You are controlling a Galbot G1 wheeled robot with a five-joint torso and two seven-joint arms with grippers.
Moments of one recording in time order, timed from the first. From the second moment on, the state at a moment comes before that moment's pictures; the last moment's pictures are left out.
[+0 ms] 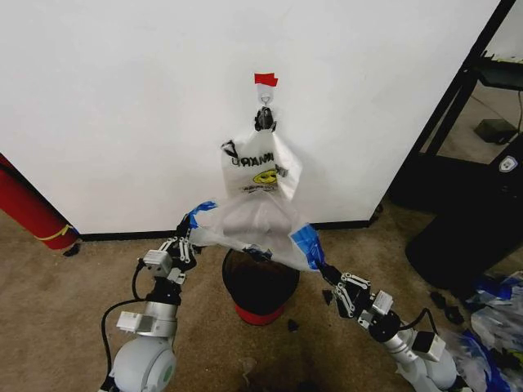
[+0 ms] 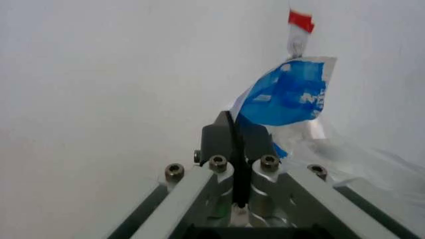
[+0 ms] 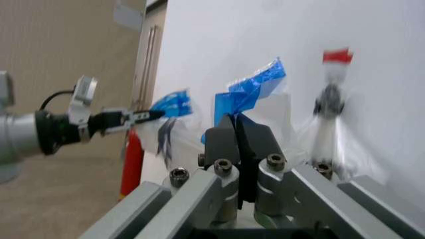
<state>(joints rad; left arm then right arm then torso) 1.47 -1.20 -0.37 -2.09 -0.37 -0.46 -0.12 -1.45 1.14 0.48 1.86 0.63 0.70 -0.85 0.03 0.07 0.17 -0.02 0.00</state>
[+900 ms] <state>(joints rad) 1.47 -1.26 -0.34 -2.10 -0.27 -0.47 -0.12 -1.35 1.18 0.47 1.73 0.62 0.80 -0.73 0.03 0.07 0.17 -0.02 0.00</state>
